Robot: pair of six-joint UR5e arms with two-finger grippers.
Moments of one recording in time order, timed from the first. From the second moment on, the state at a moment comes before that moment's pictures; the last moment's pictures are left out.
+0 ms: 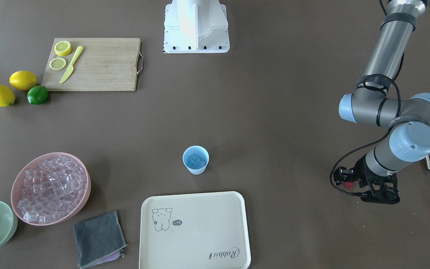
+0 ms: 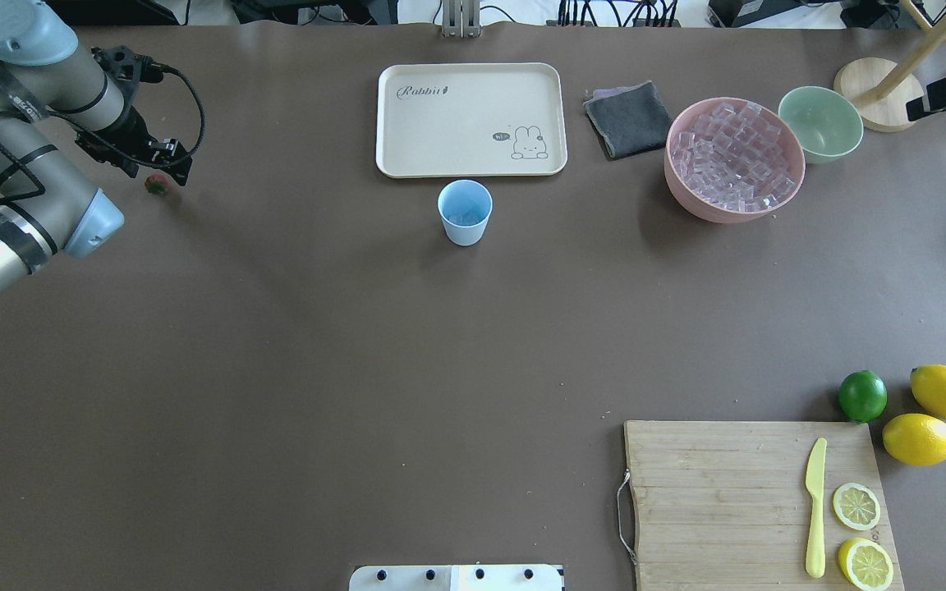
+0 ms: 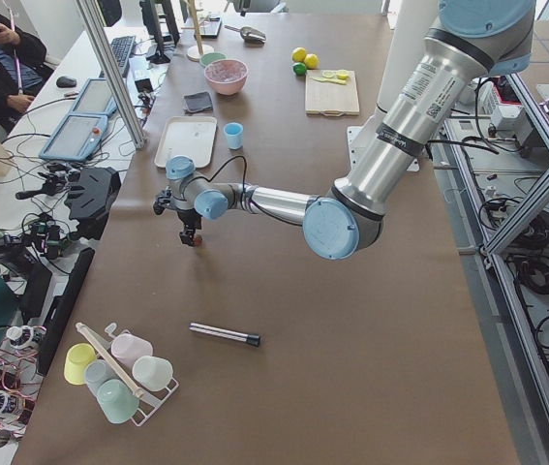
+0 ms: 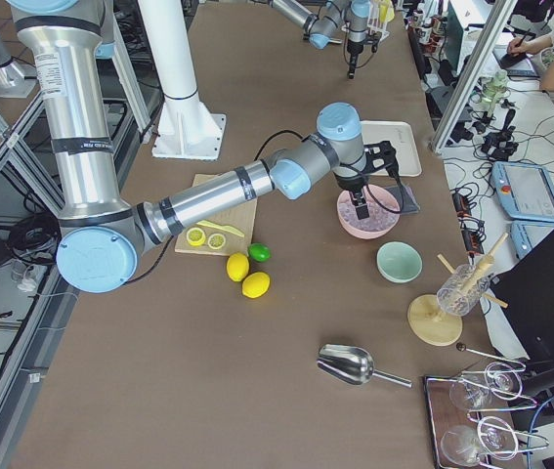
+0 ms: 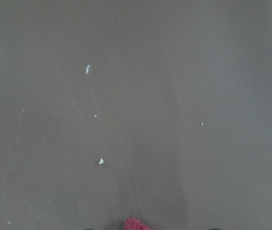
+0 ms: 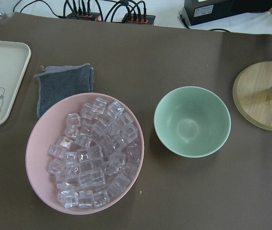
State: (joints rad) left arm -1.01 -2.13 -1.11 -2.00 -2.14 -0.59; right arm 1.33 -1.44 1.86 -1.27 2.30 0.49
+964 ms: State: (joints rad) left arm -1.02 -2.12 -1.15 -2.00 -2.14 -0.61; right arm 1.33 -1.46 1.89 -1.27 2.28 0.50
